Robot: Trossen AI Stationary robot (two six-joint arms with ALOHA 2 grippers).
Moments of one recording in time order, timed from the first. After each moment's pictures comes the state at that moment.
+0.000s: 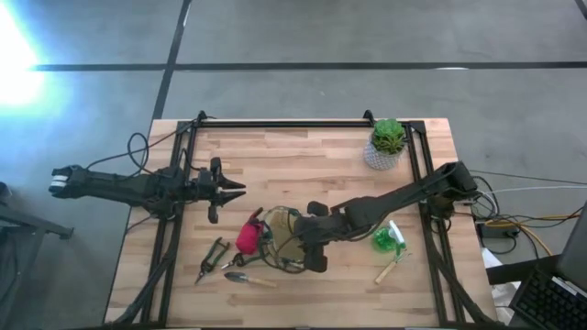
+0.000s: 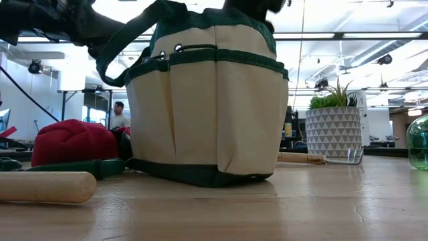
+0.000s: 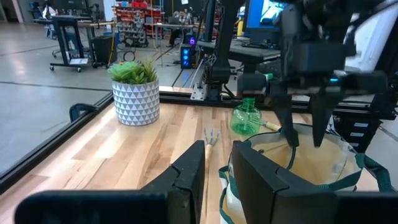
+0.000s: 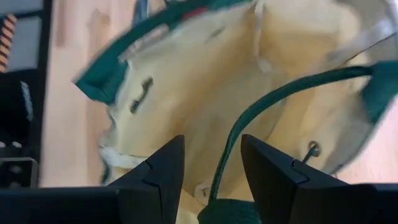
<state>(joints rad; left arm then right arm) -0.06 0.52 0.32 0.17 -0.12 -0.07 0.31 1.85 1.53 -0.64 0.10 0.43</state>
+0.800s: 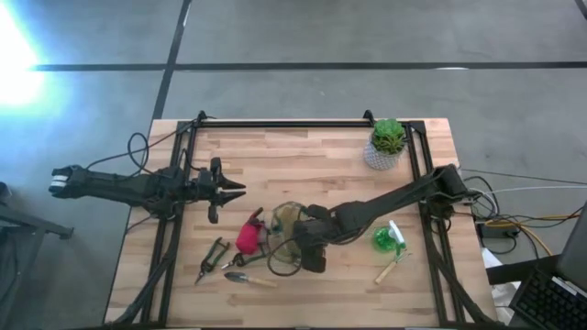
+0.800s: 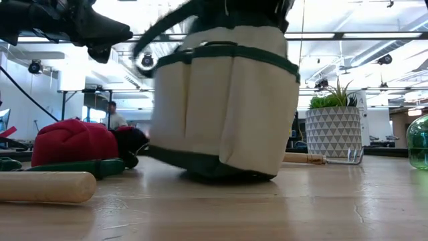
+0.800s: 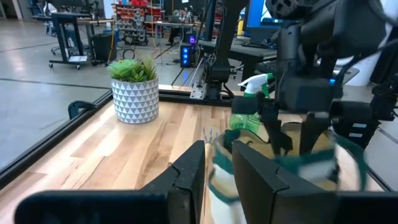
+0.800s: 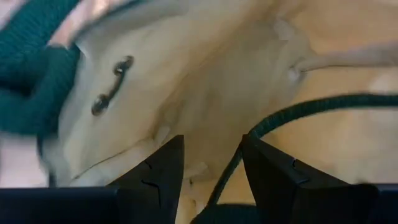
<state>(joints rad) -0.06 0.52 0.32 0.16 -0.12 -0.08 0.30 1.93 1.54 -0.71 0.08 0.44</state>
